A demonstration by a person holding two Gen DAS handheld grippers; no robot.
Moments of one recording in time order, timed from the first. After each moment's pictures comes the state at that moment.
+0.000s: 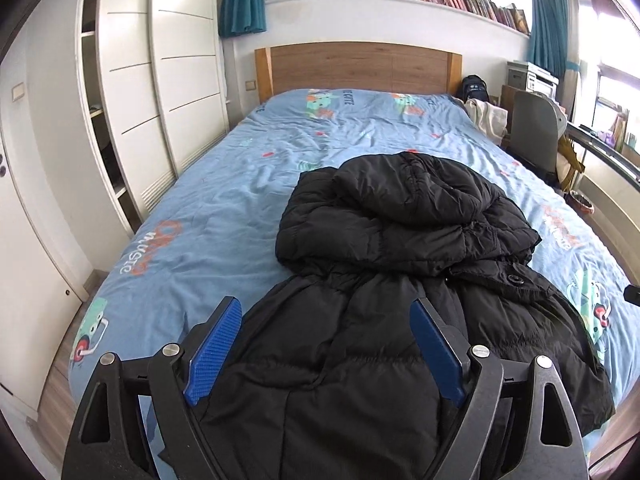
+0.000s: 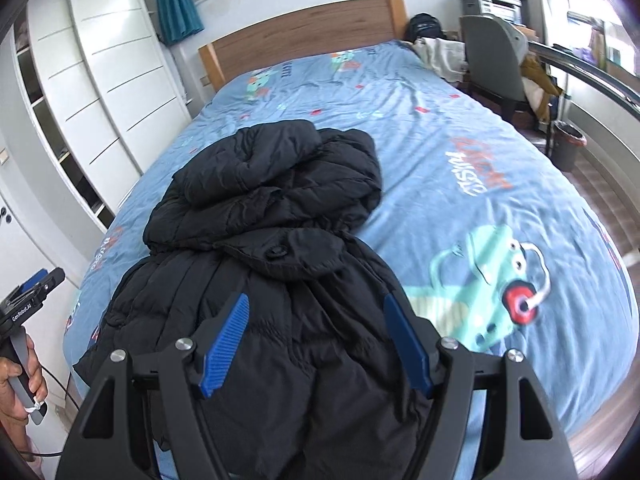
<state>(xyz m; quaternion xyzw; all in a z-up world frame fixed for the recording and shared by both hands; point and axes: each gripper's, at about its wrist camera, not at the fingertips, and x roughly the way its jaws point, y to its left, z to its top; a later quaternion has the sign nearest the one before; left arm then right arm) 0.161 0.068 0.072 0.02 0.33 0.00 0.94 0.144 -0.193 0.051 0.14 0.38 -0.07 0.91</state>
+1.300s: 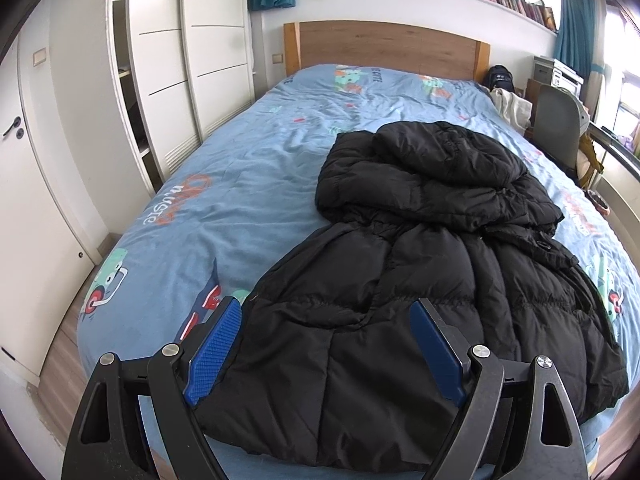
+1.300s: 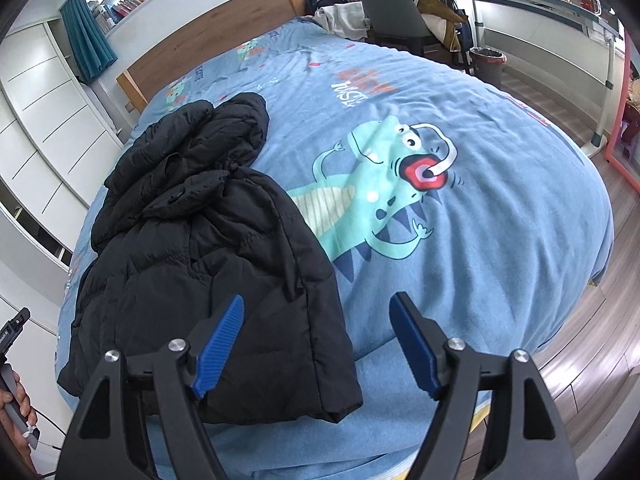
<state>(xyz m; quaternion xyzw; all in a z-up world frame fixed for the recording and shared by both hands) 0.129 0.110 0.037 -0.01 0.37 0.04 0.93 0.036 -0.238 -0.027 0.24 0.40 -0.18 0.87</state>
